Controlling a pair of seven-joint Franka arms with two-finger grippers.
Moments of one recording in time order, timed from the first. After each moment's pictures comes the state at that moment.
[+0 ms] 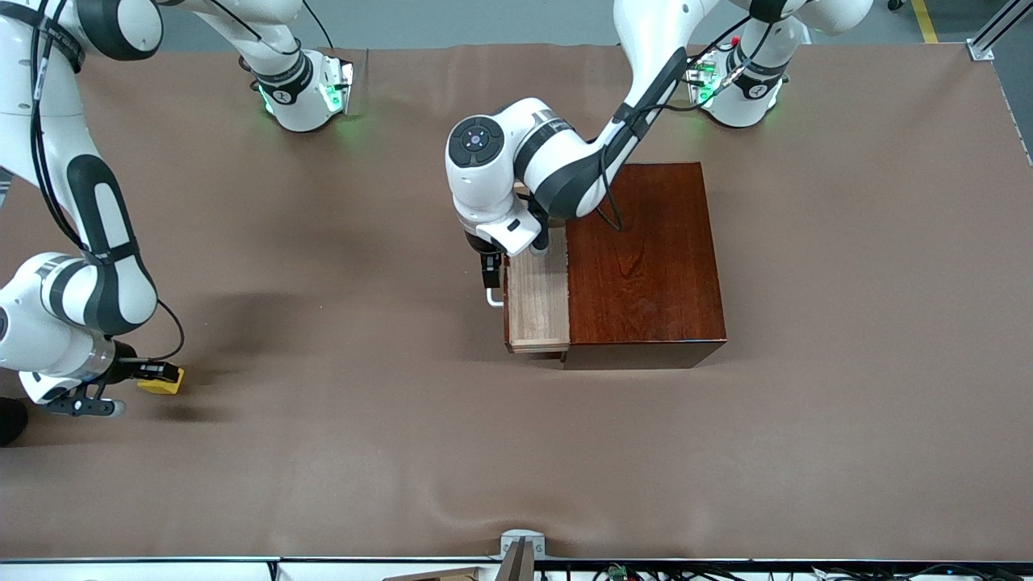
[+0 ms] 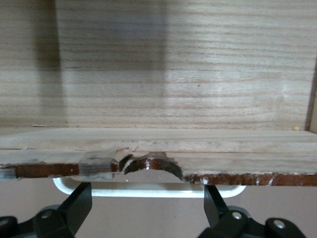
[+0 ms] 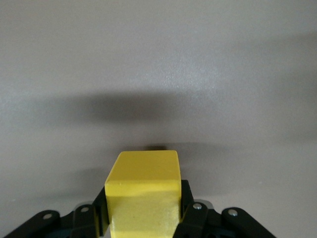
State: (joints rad) left arm -0.87 0.71 -0.03 -1.29 0.03 2.02 -2.50; right arm -0.25 0.73 -0.02 -1.58 0.00 2.33 -0.19
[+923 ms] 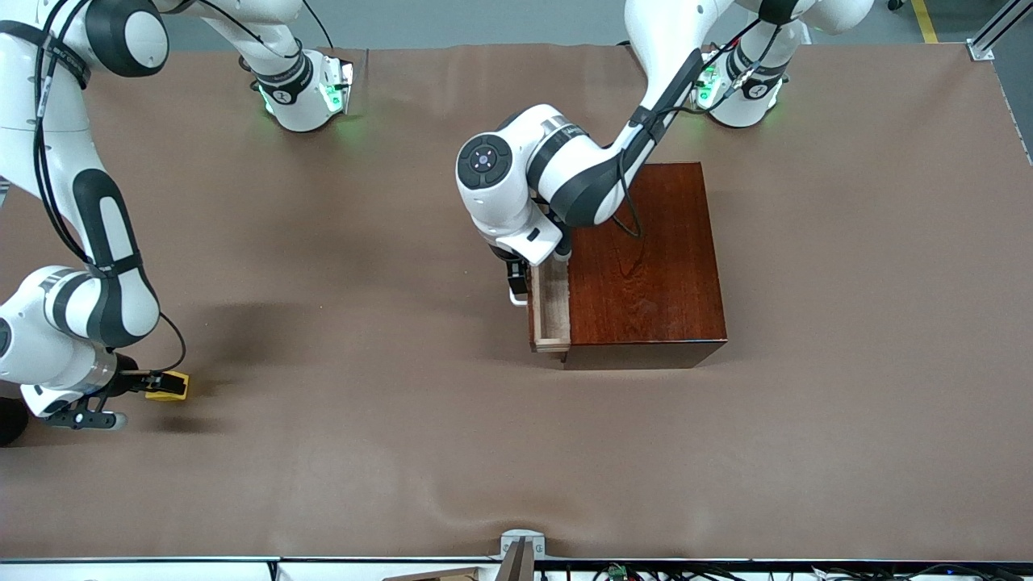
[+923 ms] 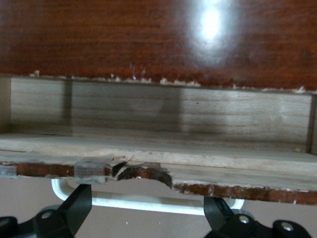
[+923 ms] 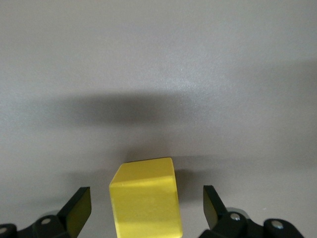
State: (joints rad) left arm -0.83 0.71 -0.02 -1.26 0.04 1.85 -2.50; right arm -0.24 0.77 -0.02 -1.50 0.00 2.30 -0.19
